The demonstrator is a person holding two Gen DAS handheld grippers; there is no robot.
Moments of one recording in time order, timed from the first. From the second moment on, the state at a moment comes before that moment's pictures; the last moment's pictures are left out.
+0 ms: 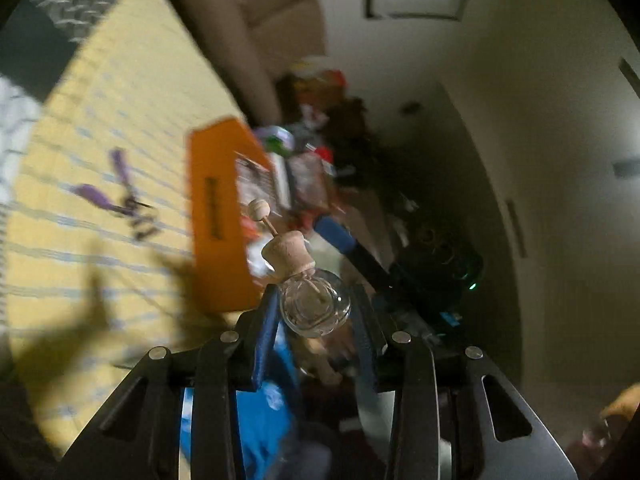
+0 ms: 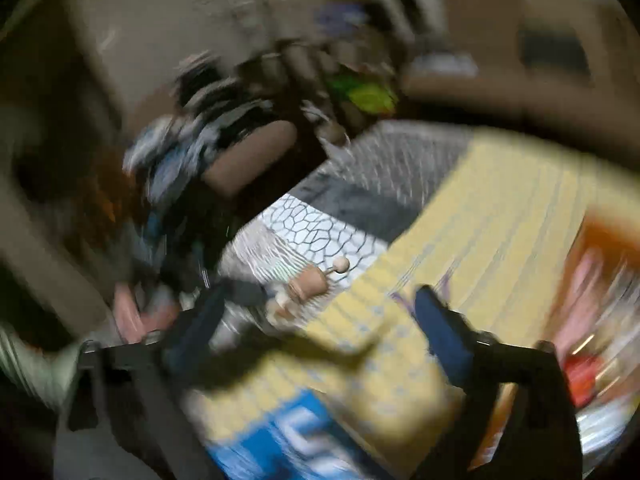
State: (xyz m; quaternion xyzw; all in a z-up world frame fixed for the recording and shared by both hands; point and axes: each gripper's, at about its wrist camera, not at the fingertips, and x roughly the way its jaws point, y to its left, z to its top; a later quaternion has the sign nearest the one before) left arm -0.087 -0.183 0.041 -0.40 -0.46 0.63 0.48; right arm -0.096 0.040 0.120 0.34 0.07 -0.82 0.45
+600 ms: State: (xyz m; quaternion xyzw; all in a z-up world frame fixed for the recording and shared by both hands) left arm -0.046 -0.137 0.101 -0.37 -0.43 0.56 0.60; right arm -0.034 0.053 0.169 0.29 0.15 -0.78 0.54
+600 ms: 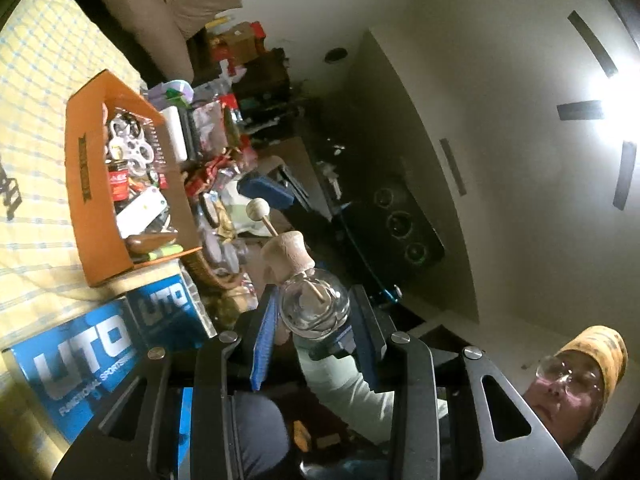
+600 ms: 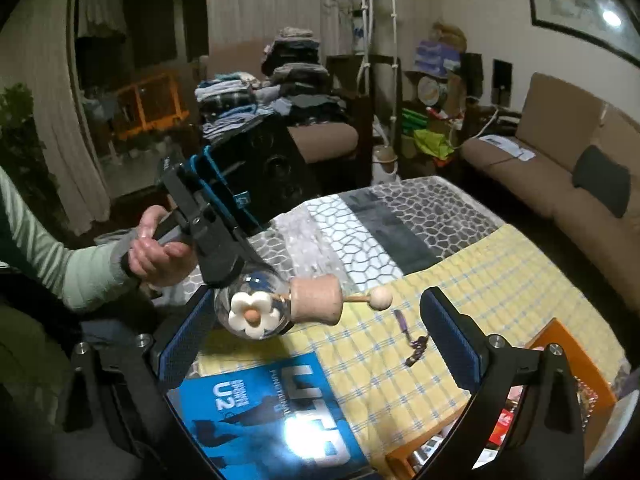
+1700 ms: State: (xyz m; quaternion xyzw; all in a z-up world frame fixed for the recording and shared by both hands) left arm -0.116 -0.015 0.141 -0.46 -0.21 0.68 0.52; right arm -0.052 0.094 0.162 0.38 0.32 -0.80 0.34
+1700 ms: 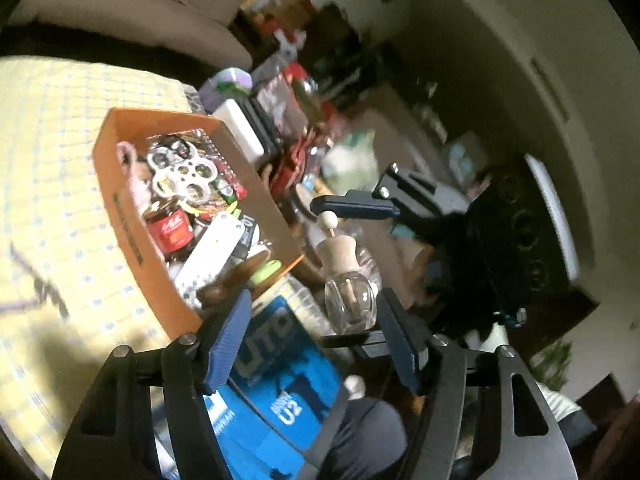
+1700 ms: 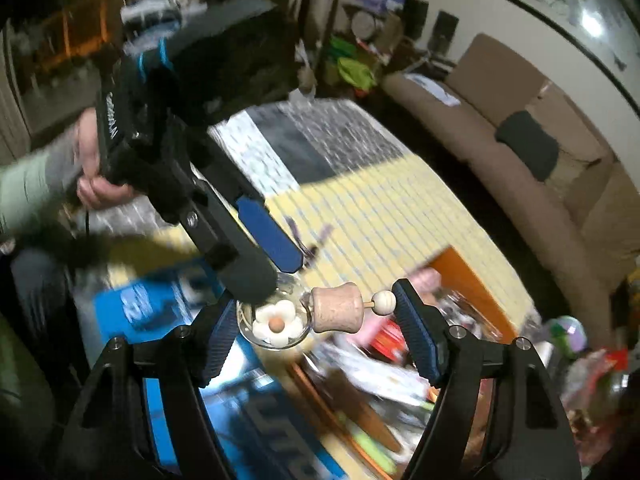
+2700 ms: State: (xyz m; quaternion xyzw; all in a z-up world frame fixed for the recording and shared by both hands) left arm -0.315 0.114 0.056 -0.57 -0.12 0.69 0.43; right arm -0.252 0.208 0.042 0.52 0.31 -0.75 0.26
